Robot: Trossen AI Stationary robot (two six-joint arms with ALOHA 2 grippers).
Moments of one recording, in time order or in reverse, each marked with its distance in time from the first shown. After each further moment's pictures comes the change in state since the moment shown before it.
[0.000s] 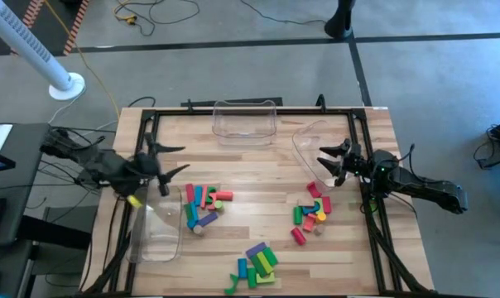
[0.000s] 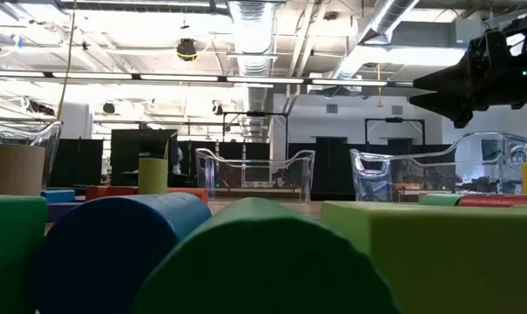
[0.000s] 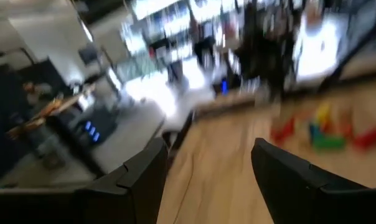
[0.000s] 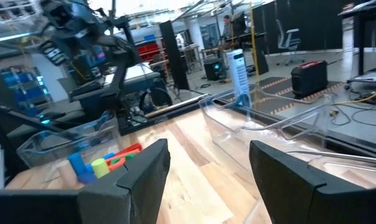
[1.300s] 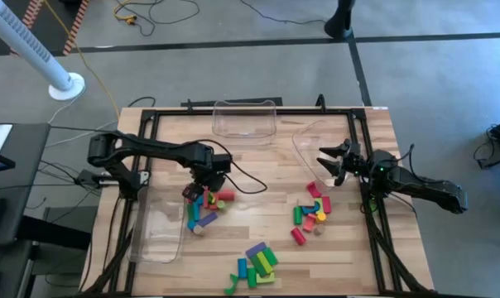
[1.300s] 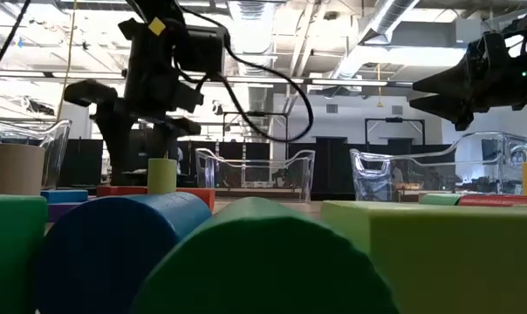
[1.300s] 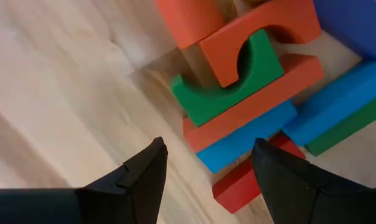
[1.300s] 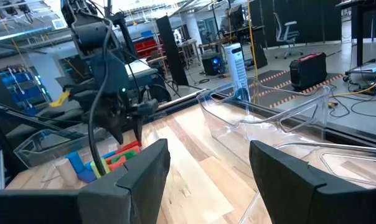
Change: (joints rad) left arm 0.537 1.030 0.346 -0.749 0.869 0.303; right arm 0.000 0.000 0.004 -0.043 0.001 0.027
